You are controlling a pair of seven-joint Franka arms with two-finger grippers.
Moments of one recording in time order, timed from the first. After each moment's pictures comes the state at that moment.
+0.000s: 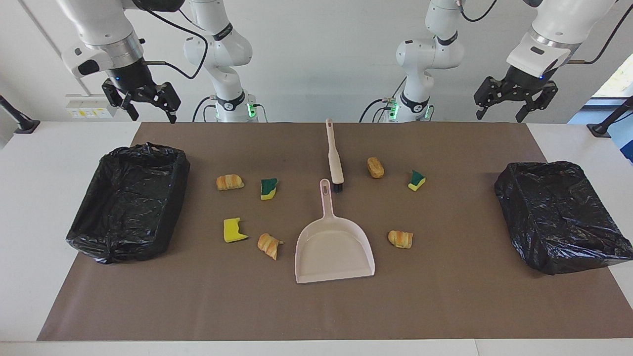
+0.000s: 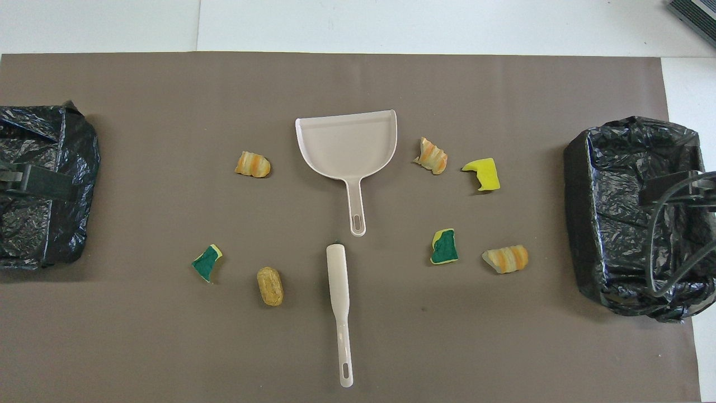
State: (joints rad) left arm -0.08 -0.02 -0.02 -1.45 0.00 1.44 0.06; right arm -0.02 -0.08 -0.02 -1.60 -0.01 1.53 0.07
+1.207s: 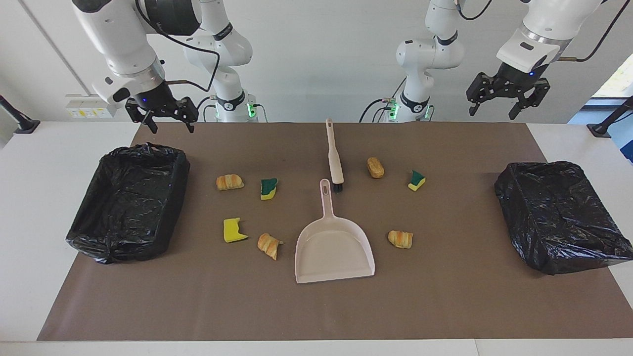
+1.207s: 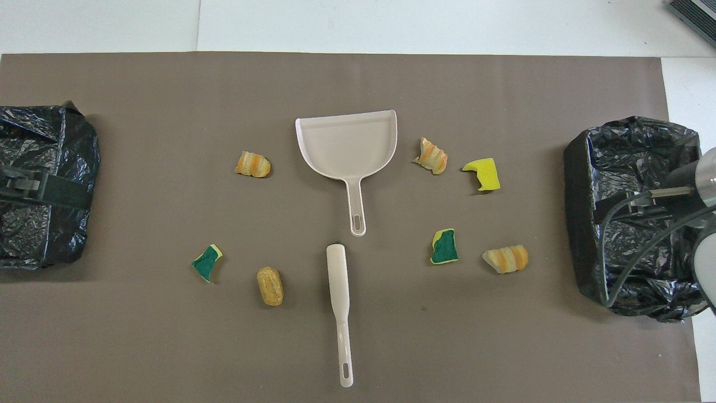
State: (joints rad) left arm -0.09 -0.03 -0.05 -1.46 -0.01 1.42 0.06; right arm 0.01 -0.06 0.00 -1.74 -0.01 1.59 -0.03
